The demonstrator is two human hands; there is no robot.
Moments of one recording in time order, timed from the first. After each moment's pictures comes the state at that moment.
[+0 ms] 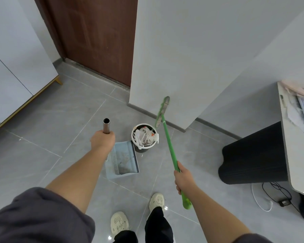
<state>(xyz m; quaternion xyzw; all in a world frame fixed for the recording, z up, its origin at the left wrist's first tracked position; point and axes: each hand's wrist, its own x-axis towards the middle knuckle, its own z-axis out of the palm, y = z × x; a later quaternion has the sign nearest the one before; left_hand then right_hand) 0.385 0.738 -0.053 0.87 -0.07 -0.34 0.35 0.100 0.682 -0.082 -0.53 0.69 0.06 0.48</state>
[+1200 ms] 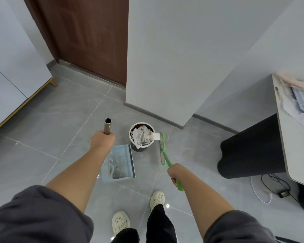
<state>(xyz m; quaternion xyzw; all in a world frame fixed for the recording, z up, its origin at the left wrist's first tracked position) 0.380 0.737 -0.067 0.88 -0.12 -0.34 0.31 0.129 0.675 -0.062 -0.50 0.69 0.25 0.46</state>
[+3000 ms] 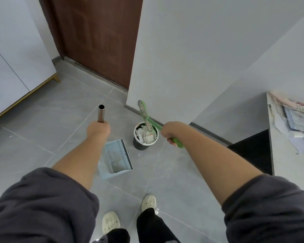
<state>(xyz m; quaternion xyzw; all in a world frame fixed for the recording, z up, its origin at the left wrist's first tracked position) 0.415 0.729 -0.048 0.87 -0.02 -0.32 0.37 0.222 0.615 0.070 -0.73 0.55 0.27 0.31</state>
